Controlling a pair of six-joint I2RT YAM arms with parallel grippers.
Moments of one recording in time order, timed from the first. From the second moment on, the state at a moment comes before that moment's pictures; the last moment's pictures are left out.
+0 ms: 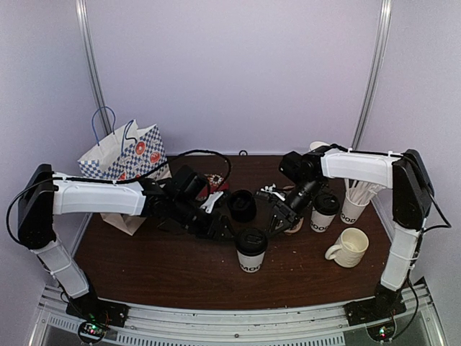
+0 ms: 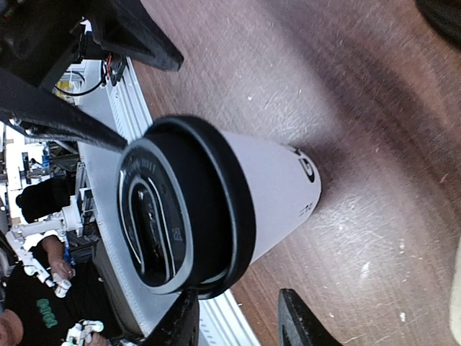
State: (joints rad) left arm -0.90 1.67 1.11 -0.31 0.44 -0.53; right arm 0.61 1.88 1.45 -1.09 -0.81 -0.18
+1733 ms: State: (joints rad) left arm -0.91 1.74 1.19 -0.33 0.42 -0.58; right arm 0.66 1.84 1.28 -0.97 -0.84 -0.18
